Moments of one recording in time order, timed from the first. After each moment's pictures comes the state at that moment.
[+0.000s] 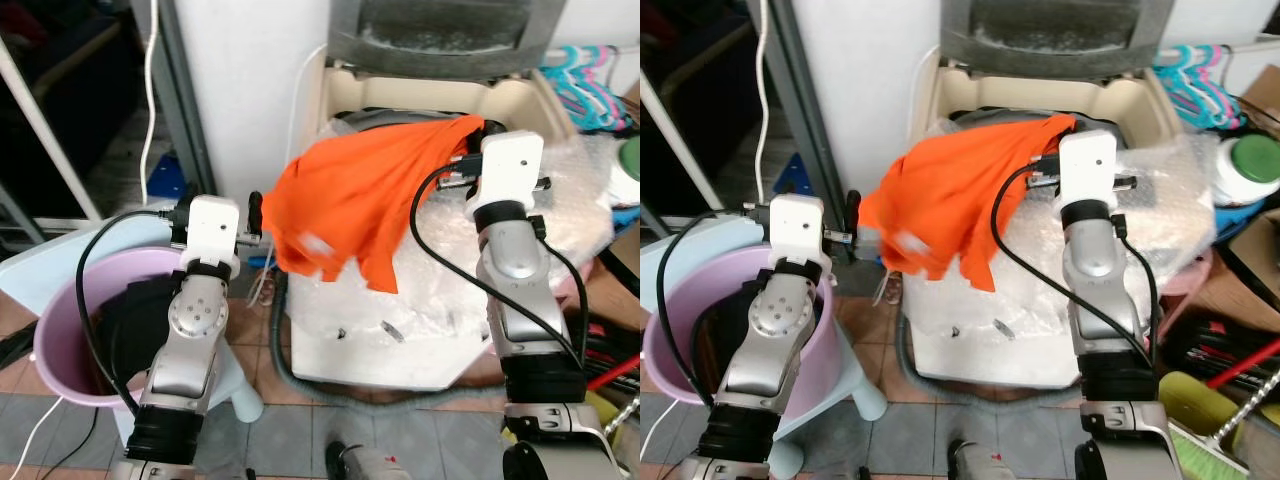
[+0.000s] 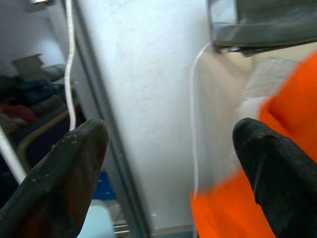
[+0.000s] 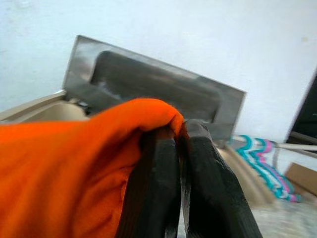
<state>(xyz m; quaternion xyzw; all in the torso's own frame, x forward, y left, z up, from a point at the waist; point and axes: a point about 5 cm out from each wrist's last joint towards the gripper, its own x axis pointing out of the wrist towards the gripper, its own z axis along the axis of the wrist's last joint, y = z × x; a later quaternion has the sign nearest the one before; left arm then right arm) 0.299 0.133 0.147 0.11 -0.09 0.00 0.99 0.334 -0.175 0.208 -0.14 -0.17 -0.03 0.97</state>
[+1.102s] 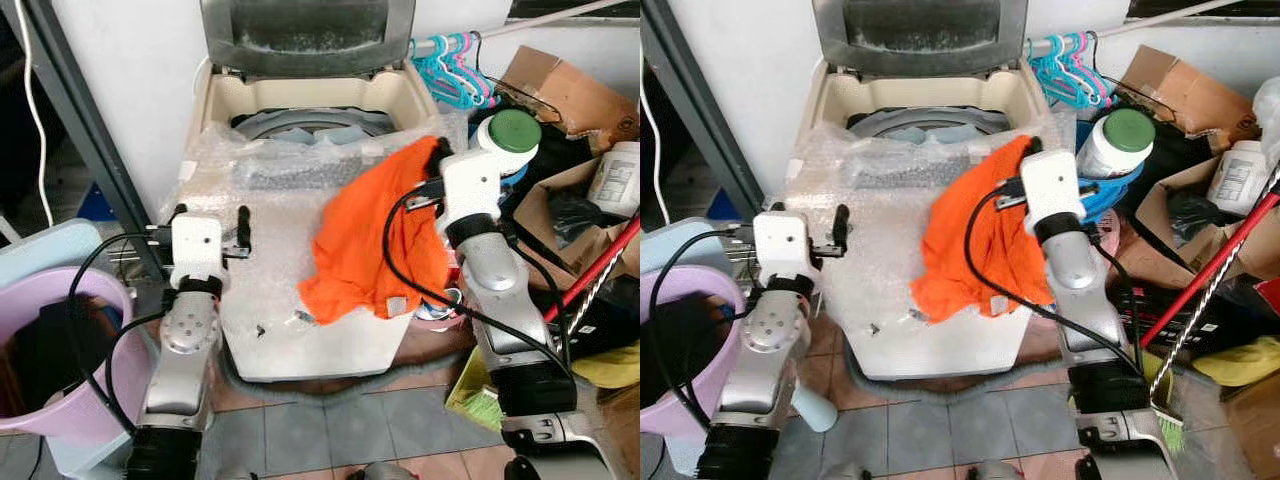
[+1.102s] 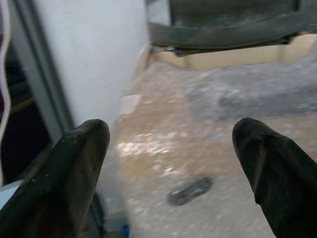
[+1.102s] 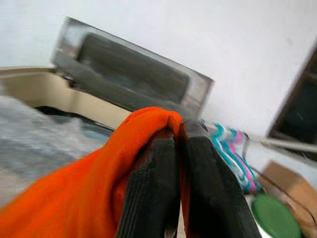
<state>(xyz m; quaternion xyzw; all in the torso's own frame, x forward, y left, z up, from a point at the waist) 0.288 0.150 0.130 0.06 -0.05 0.04 1.00 0.327 -0.143 0.192 -0.18 -0.17 0.10 0.96</state>
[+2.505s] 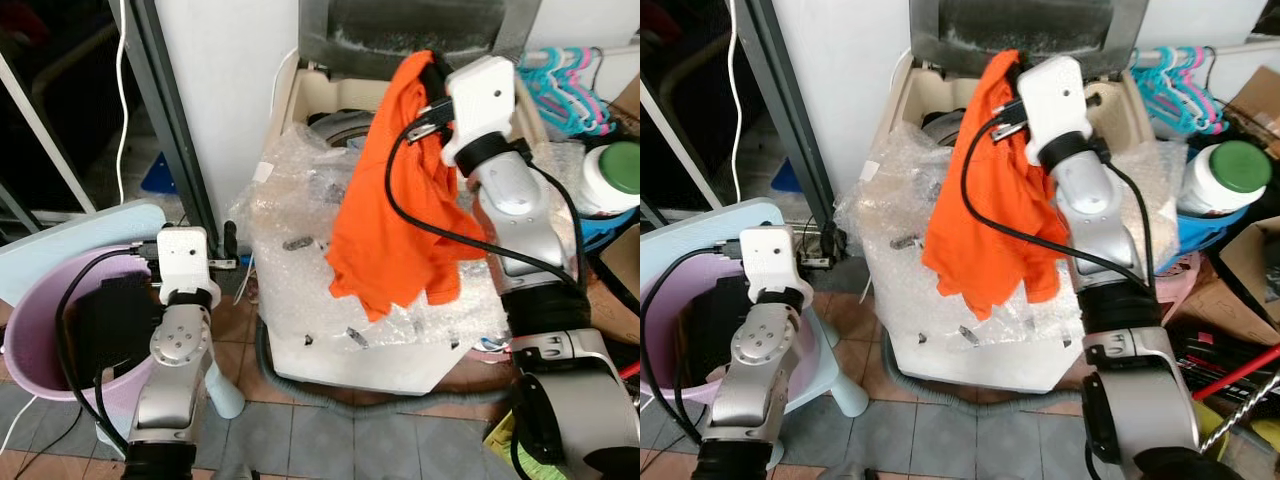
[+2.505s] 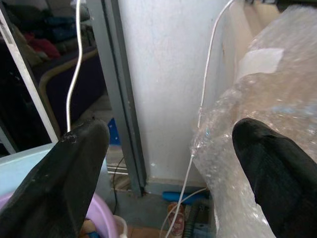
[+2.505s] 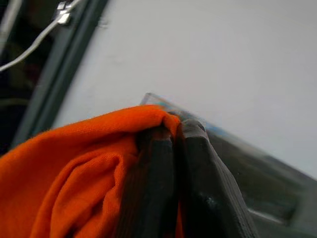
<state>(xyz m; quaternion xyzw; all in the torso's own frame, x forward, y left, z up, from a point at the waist) 0.278 0.152 0.118 0.04 -0.02 0.05 1.00 0.363 -0.130 0.257 -0.19 -0.25 0.17 0.93</state>
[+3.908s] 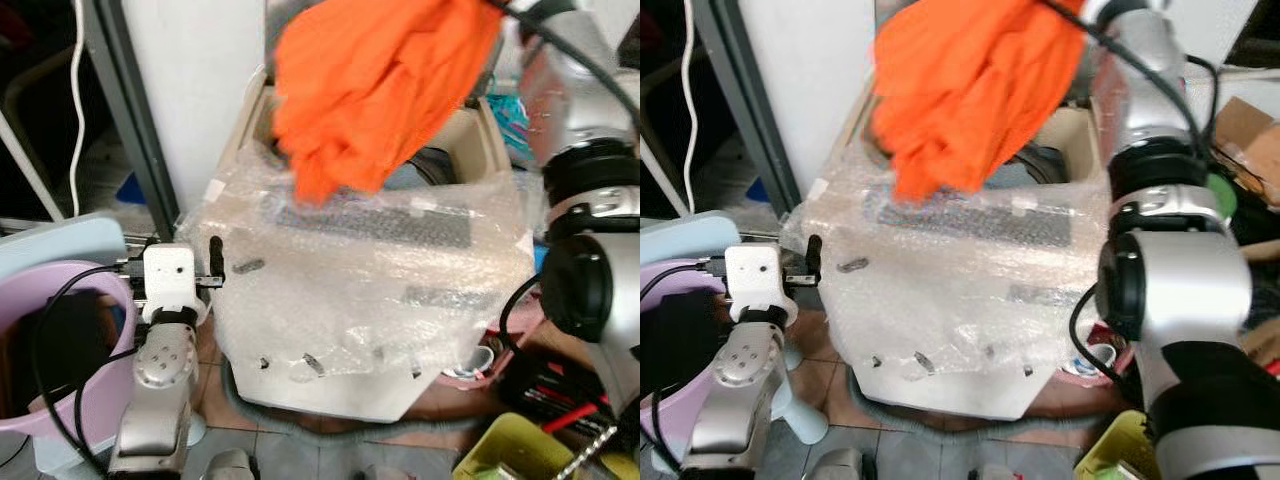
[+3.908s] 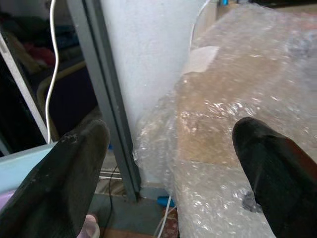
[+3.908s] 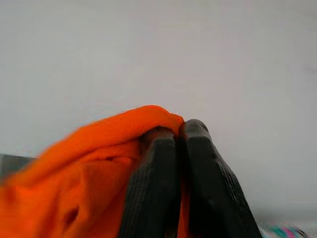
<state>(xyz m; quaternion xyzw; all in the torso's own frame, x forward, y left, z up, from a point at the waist) 0.250 0.172 0.110 0.08 0.00 0.07 0.99 0.414 -0.192 0.352 -0.02 -0.21 0.00 0.98</state>
